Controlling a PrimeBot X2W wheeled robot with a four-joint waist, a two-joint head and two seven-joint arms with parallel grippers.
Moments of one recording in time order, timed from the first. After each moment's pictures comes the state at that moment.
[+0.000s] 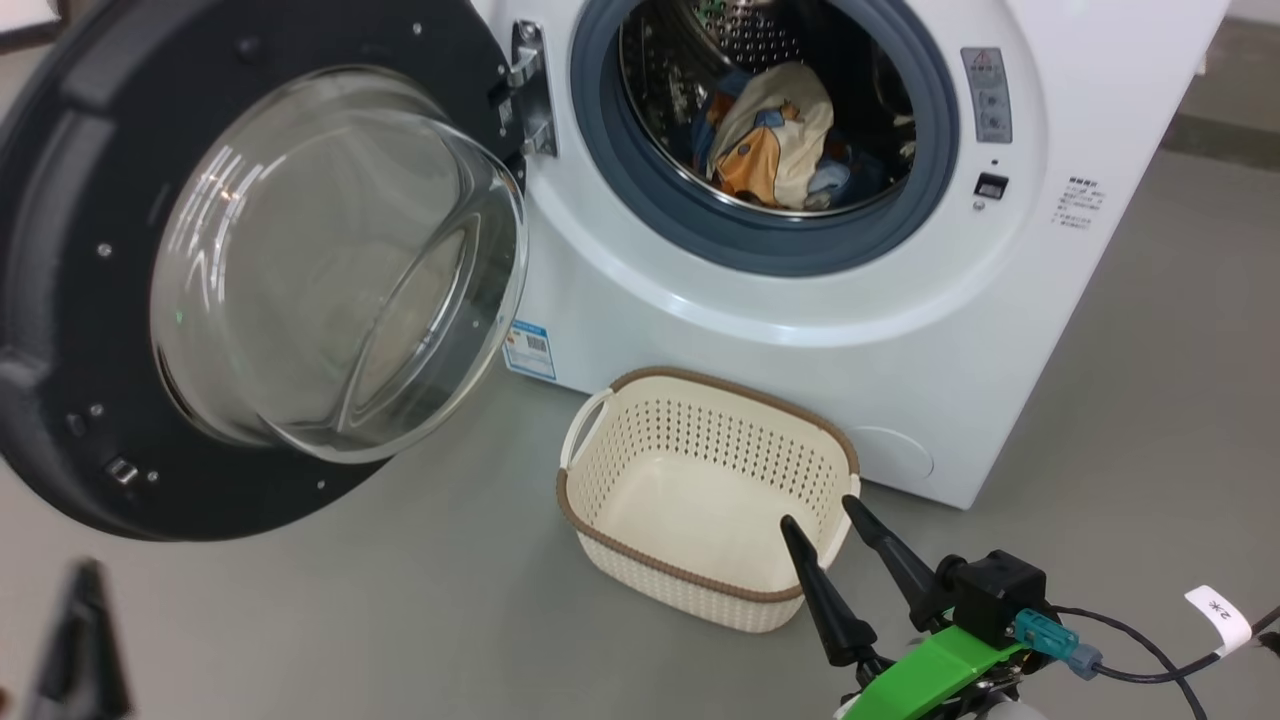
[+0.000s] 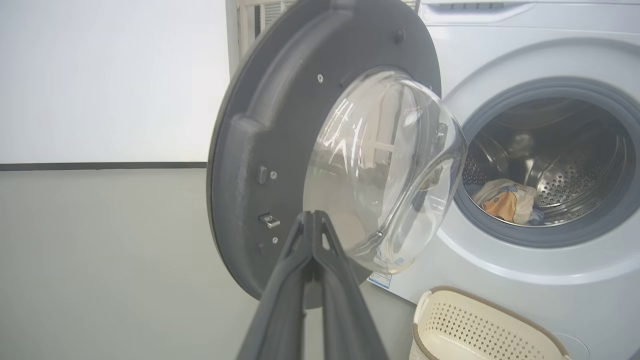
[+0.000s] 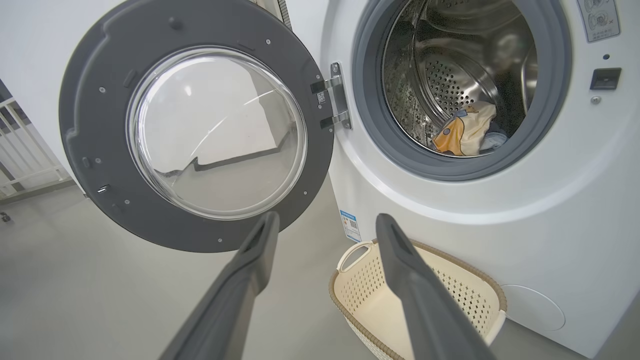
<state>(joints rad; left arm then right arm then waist) 0.12 0.16 0.12 -0.01 -0.34 0.06 -0.25 -0.14 -0.05 0.28 0.30 0.35 0.13 -0.25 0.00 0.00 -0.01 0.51</state>
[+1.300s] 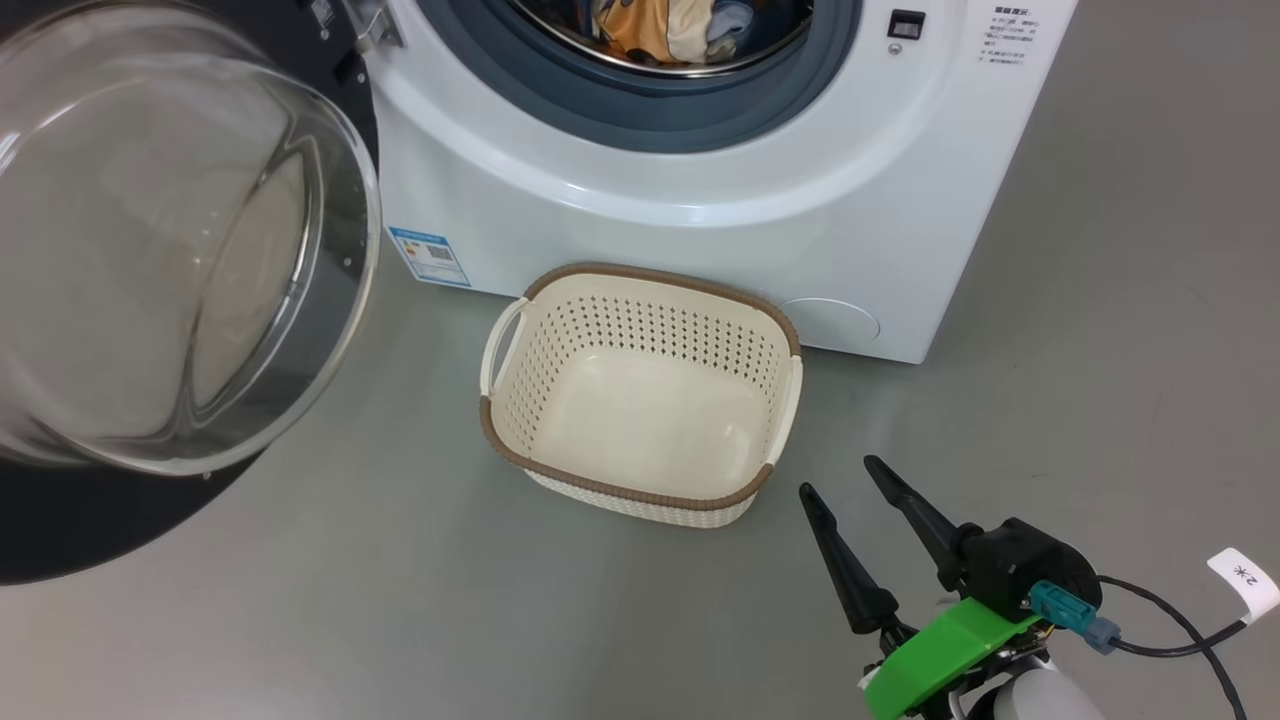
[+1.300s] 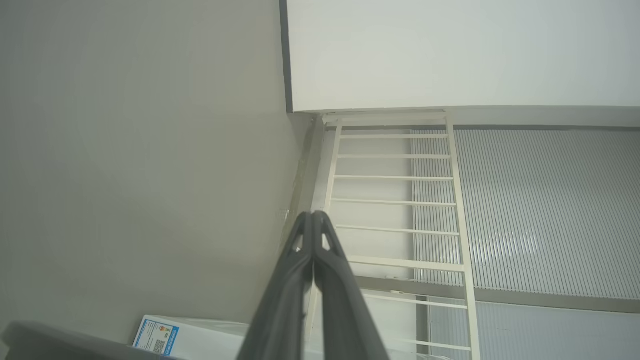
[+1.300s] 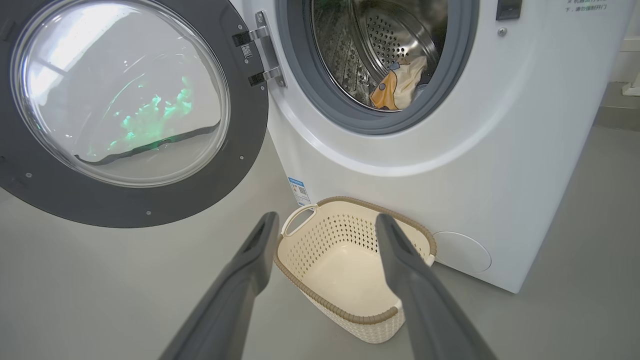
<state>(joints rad) -0.82 0.53 0.88 1.08 -1.32 -0.01 0.16 -0.16 -0.10 0.25 0.23 0.24 0.13 -0.22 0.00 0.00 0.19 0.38</state>
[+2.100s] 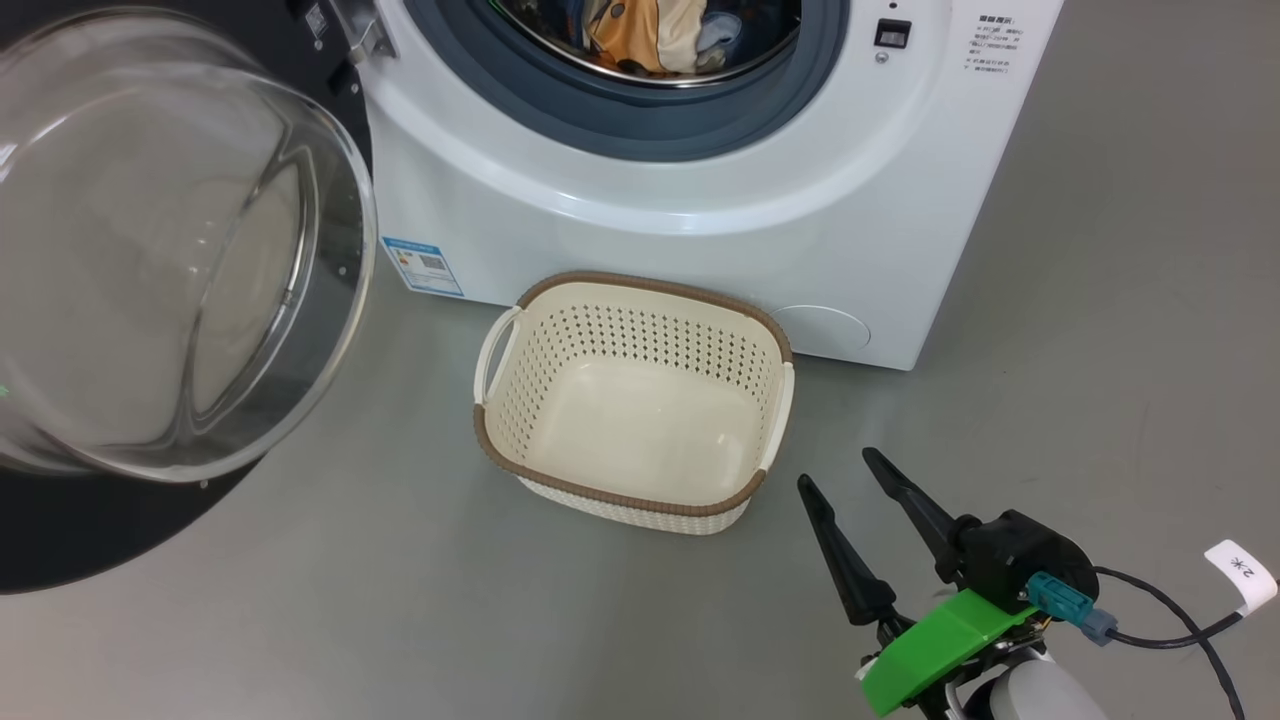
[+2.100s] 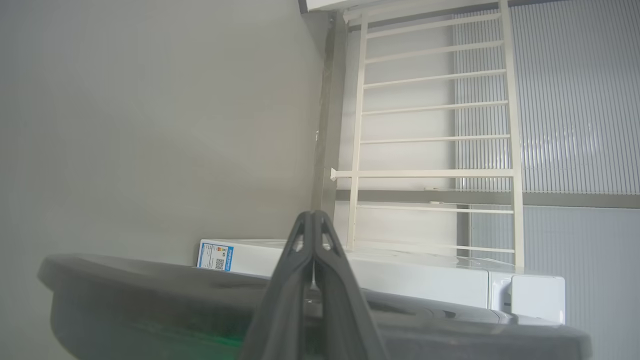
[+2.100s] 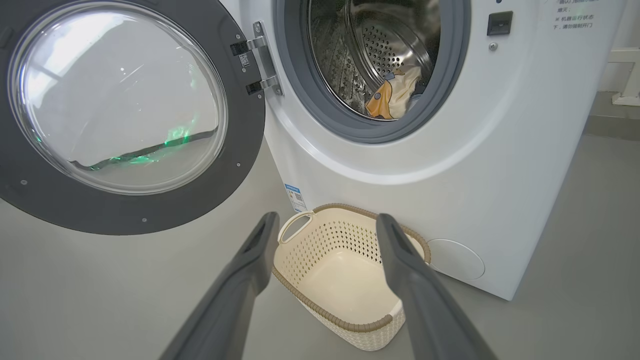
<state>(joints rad) -0.84 0.54 0.73 1.22 -1.25 -0.10 0.38 -0.19 -0.09 0.25 0.25 0.24 0.13 -0.22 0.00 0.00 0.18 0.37</state>
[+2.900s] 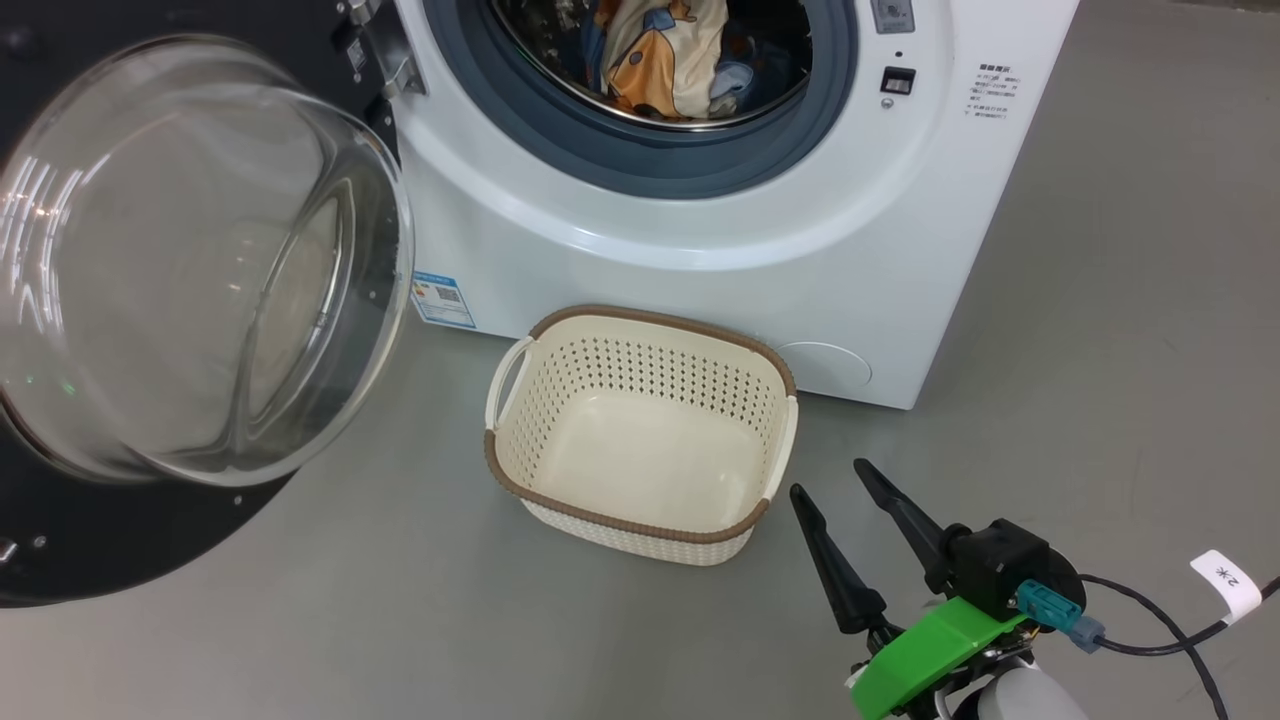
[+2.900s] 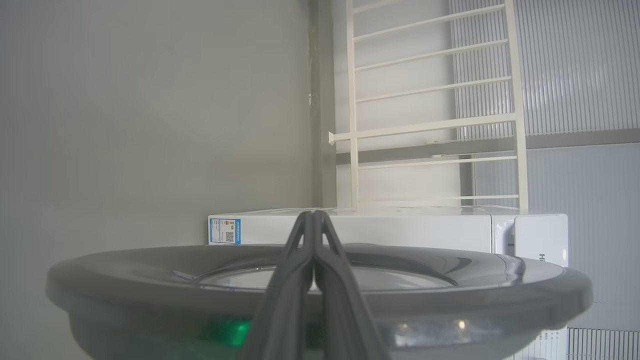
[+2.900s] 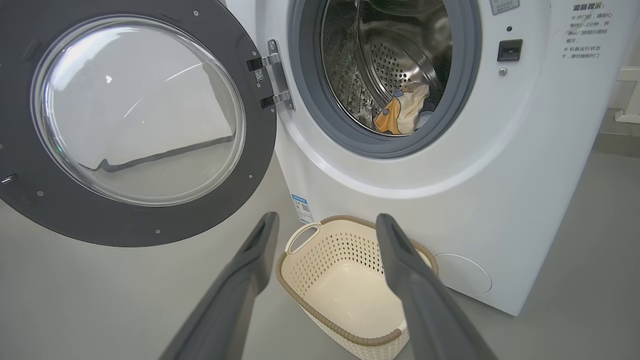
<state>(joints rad) -0.77 0.49 0.65 1.10 -1.23 -0.12 0.50 -0.18 -0.07 0.25 0.28 0.24 0.13 -0.24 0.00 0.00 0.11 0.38</state>
